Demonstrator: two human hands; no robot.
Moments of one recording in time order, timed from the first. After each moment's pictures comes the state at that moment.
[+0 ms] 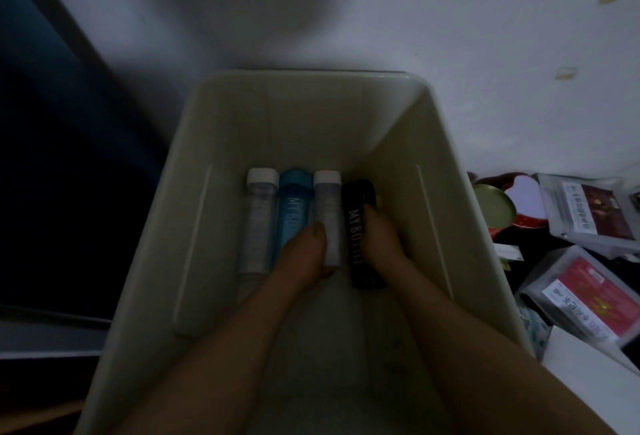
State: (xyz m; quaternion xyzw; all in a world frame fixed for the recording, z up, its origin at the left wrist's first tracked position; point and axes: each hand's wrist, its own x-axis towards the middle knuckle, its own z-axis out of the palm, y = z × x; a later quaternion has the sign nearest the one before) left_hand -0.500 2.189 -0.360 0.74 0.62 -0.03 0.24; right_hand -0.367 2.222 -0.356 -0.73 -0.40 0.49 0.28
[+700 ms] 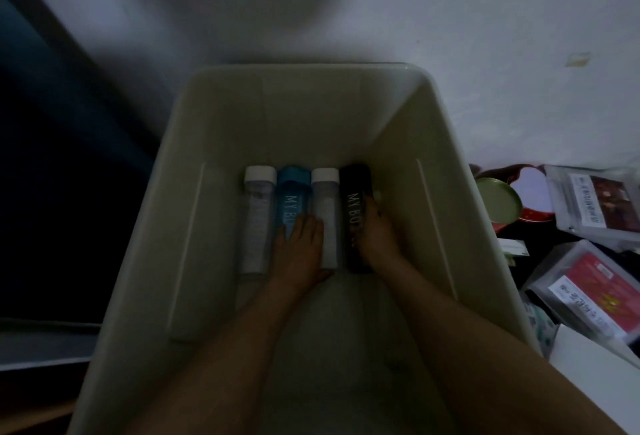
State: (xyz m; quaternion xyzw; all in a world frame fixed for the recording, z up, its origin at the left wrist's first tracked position) left_hand -0.507 2.189 -0.381 0.77 0.62 -0.09 0.11; right_hand -0.373 2.229 -0.372 -0.72 -0.34 0.51 0.33
